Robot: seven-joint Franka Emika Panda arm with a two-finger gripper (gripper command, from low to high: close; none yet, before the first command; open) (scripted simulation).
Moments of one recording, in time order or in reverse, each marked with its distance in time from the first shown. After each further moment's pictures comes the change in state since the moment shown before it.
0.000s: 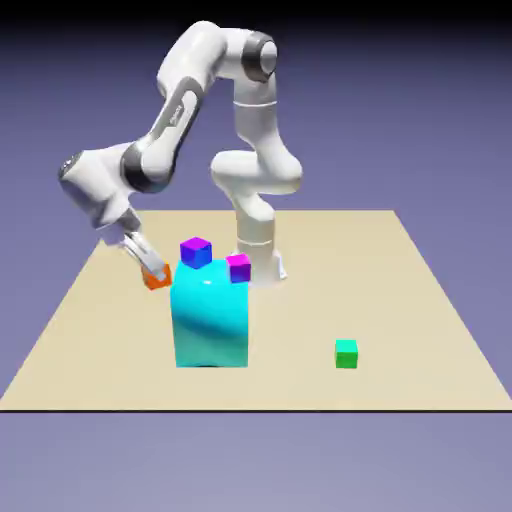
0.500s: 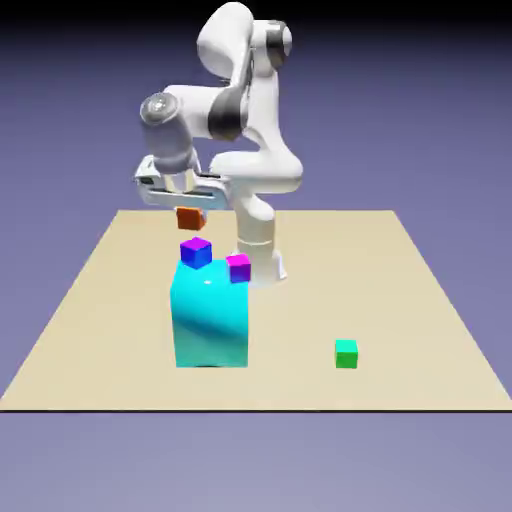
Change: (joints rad) arm 0.142 -0.316 0.054 -0.231 -0.403 -0.106 -0.180
